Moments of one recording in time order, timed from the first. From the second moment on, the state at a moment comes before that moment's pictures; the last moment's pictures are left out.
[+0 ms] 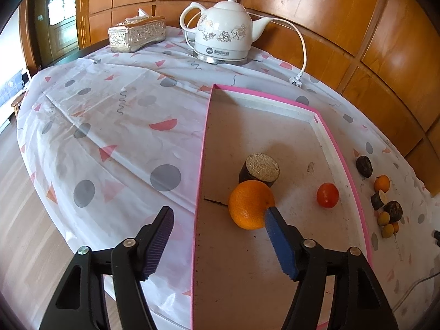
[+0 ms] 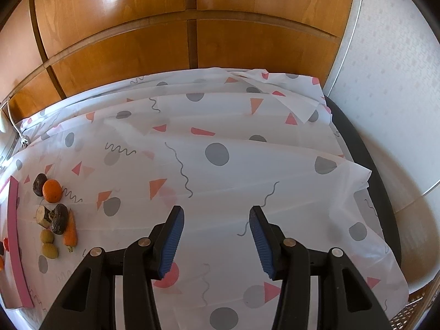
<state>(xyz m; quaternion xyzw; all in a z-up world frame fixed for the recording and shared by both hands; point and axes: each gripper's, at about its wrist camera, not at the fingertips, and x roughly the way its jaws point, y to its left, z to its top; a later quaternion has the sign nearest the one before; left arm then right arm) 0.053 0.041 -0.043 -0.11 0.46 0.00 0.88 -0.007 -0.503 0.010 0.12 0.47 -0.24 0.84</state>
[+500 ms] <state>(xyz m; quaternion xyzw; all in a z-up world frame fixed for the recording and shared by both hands) 0.053 0.031 -0.050 -0.10 0.46 -0.01 0.88 0.014 -0.451 -0.002 0.03 0.51 -0.15 0.85</state>
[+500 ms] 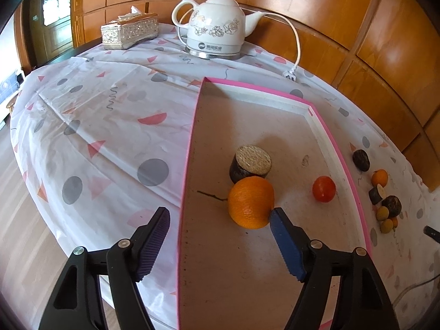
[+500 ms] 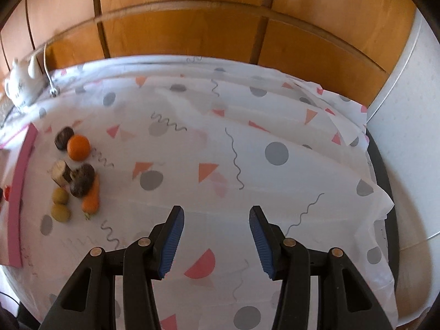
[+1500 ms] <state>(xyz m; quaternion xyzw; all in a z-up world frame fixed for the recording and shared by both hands) 0.037 0.080 -0.038 -0.19 0.43 0.03 0.88 0.038 -0.316 -0.018 0.02 0.51 0.04 0.86</state>
